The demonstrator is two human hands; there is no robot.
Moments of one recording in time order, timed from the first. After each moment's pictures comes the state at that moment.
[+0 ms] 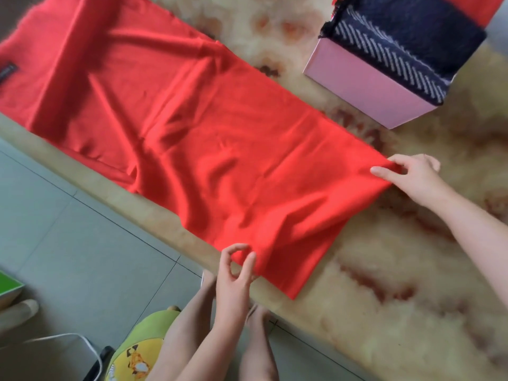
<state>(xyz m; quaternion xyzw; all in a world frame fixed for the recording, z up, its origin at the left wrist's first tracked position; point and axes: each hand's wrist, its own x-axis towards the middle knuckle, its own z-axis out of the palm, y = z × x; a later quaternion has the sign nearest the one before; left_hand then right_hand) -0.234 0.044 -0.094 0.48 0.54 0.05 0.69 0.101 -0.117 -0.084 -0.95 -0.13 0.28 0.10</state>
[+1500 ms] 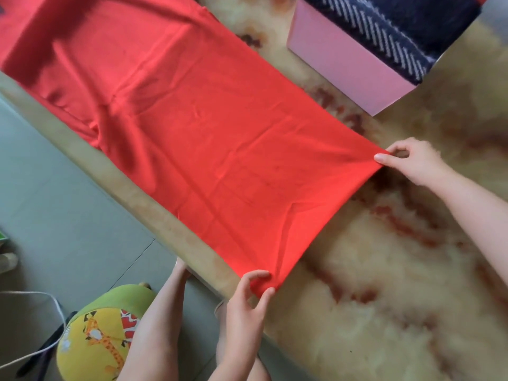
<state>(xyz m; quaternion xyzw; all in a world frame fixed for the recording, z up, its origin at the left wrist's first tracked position) -0.229 -0.114 -0.103 0.58 0.54 0.00 0.60 0.157 -0.164 -0.100 -0.93 -0.18 0.30 0.13</state>
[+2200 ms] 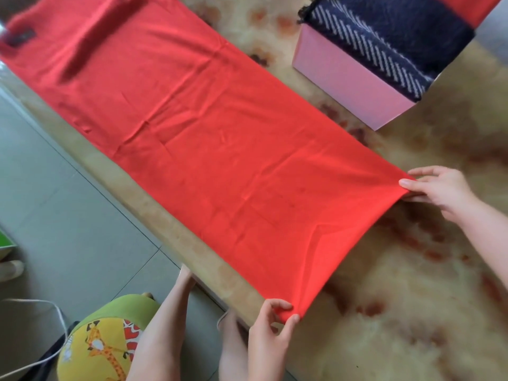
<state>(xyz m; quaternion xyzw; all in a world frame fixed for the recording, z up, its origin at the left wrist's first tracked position) -0.225 -0.148 -0.099 0.52 0.57 -0.03 0.64 0.152 -0.196 -0.093 -0.85 0.06 0.35 0.39</state>
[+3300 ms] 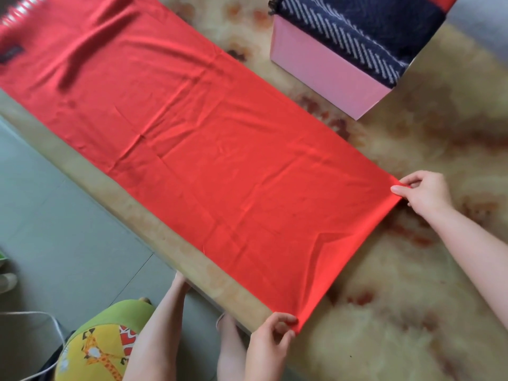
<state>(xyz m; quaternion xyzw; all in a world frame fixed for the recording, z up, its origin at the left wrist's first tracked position) -0.237 -0.164 -0.112 0.58 0.50 -0.18 0.62 0.143 -0.234 -0.126 -0.95 0.00 0.23 0.20</state>
